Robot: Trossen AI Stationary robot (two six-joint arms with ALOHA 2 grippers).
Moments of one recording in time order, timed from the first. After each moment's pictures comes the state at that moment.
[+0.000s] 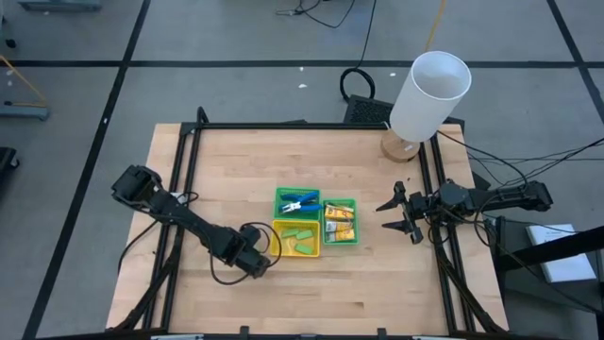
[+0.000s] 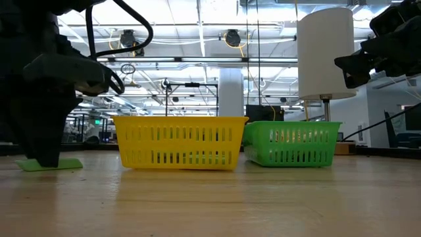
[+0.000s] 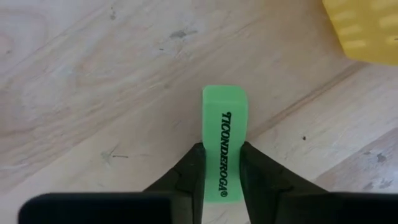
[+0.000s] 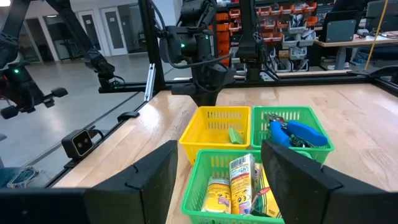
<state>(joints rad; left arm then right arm) -0.48 1.77 0.92 -0.71 -0.13 -1.47 0.12 0.12 0.02 0.07 -0.10 0.11</state>
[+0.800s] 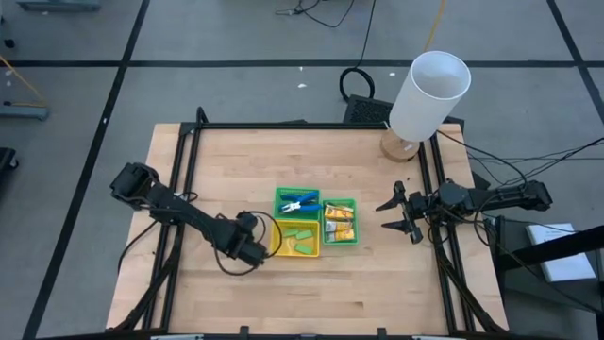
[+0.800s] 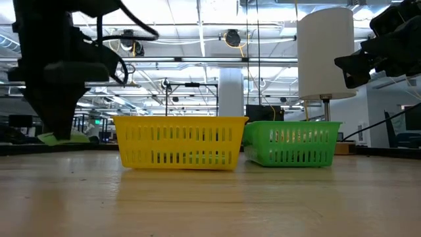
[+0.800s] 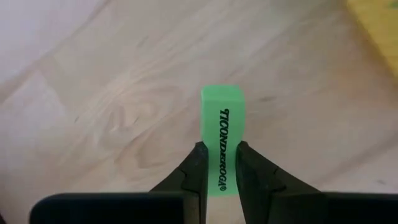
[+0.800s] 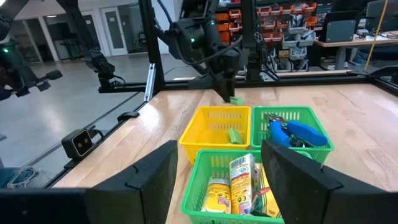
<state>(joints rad) -0.45 1.68 1.03 -1.03 -0.24 -1.40 0.12 0.12 0.02 0.07 -0.10 0.11</state>
